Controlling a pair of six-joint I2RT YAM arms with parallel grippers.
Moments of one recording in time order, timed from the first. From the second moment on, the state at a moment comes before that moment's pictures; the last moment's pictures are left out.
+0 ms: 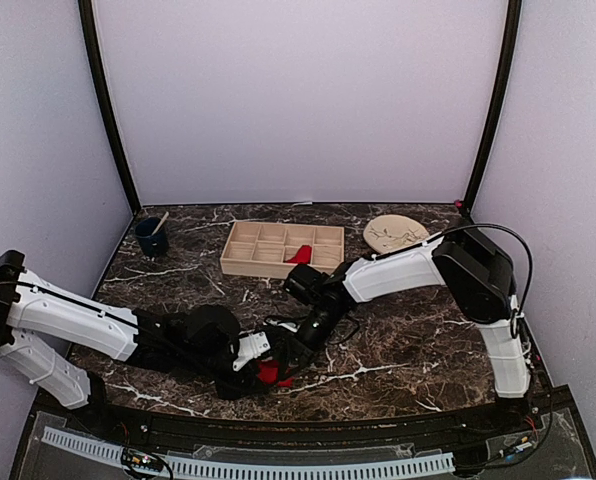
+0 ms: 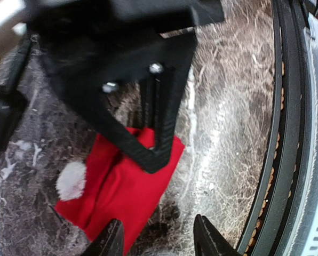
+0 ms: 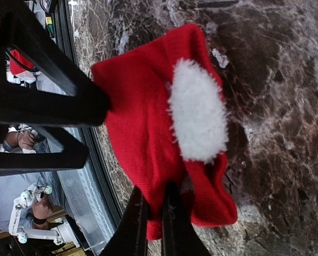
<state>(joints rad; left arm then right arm) -1.14 1.40 0.59 -0.10 0.10 -0.02 0.99 2.19 1.45 -0.57 -0.86 0.10</state>
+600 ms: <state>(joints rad) -1.20 1.46 0.65 -0.12 -0.05 0.12 0.99 2.23 1.51 -0.65 -0.88 0.07</state>
